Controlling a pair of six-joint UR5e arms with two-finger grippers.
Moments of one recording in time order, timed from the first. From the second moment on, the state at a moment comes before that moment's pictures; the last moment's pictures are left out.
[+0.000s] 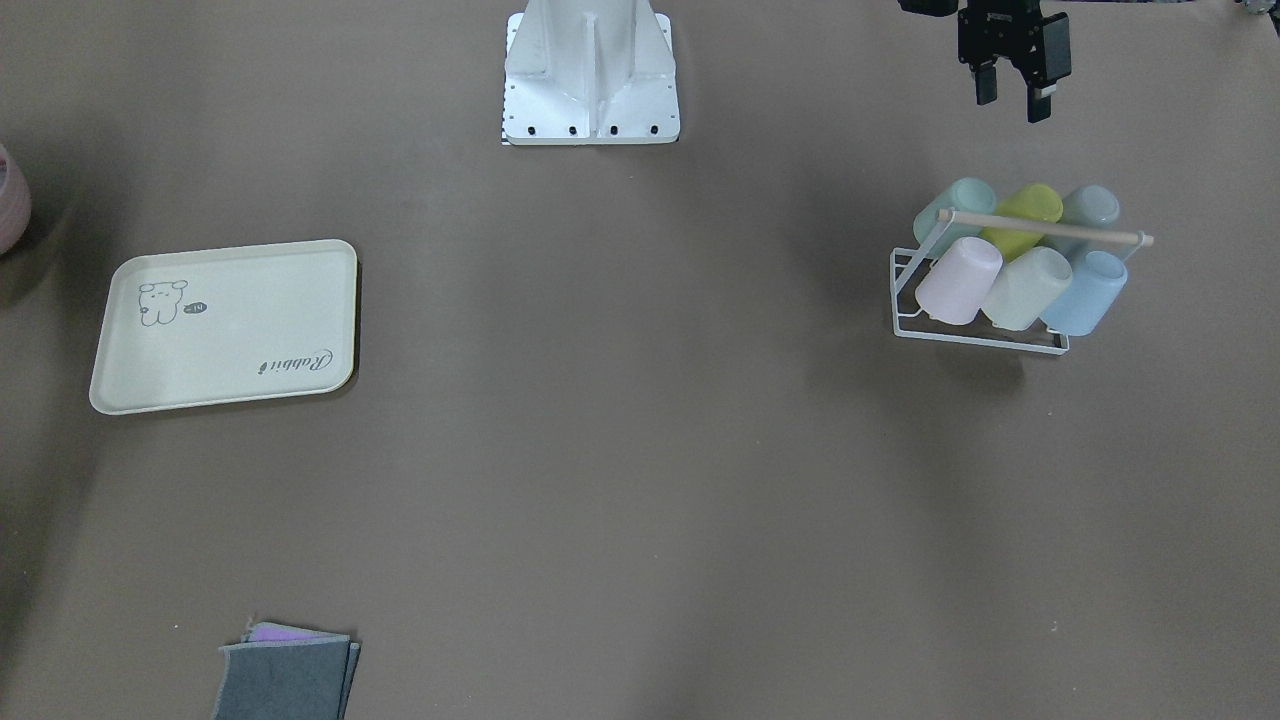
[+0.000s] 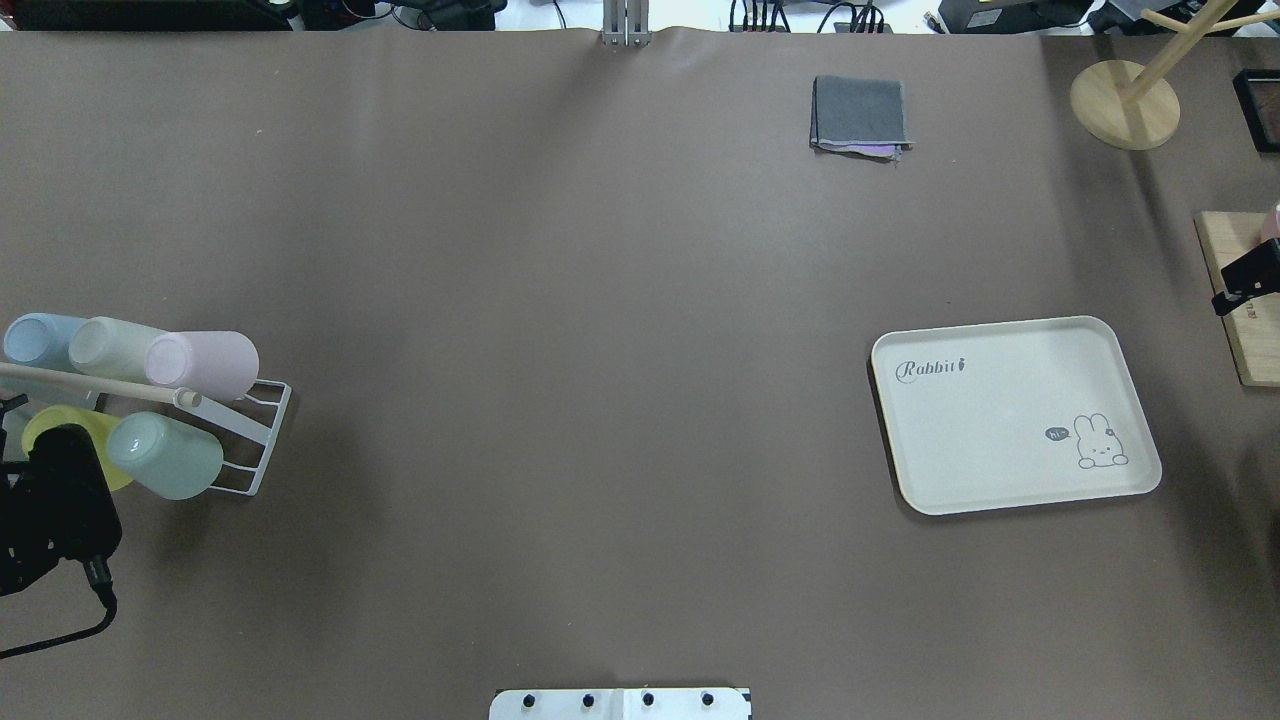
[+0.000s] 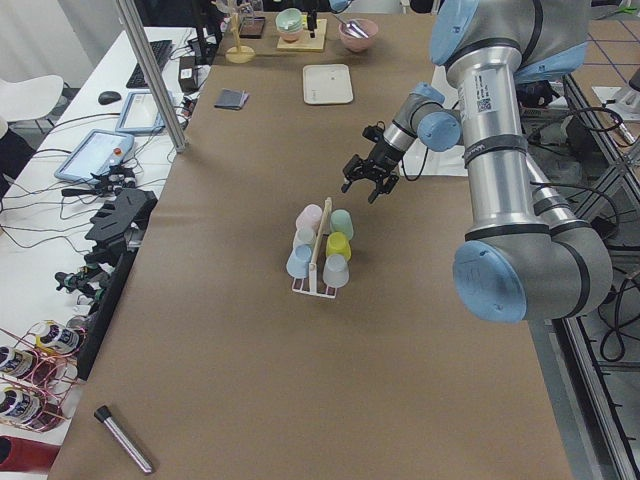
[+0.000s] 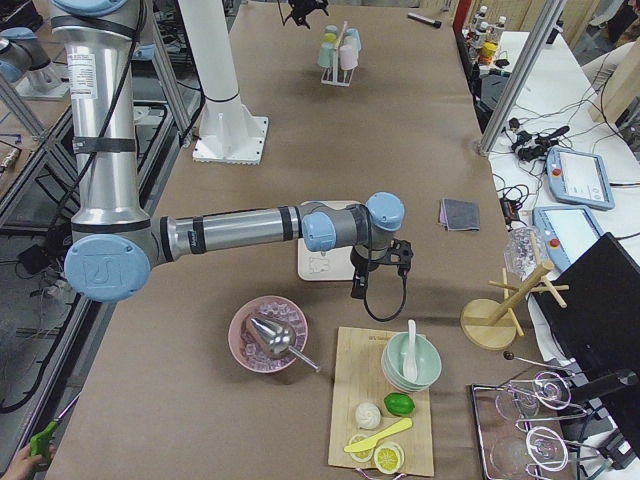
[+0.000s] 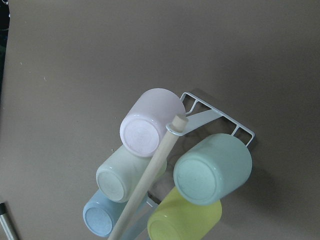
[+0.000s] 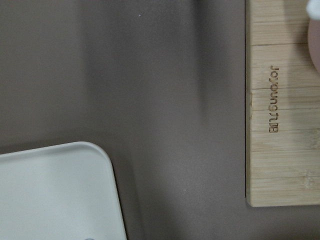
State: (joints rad) left arm -0.18 -1.20 -2.65 -1.36 -1.08 -0.06; right arm 1.28 -1.56 1.68 -1.54 2.36 0.39
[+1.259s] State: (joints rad) left arm 0.16 -1.11 -2.47 -1.36 -0.71 0.34; right arm 1.11 -1.53 1.64 -1.49 2.36 0.55
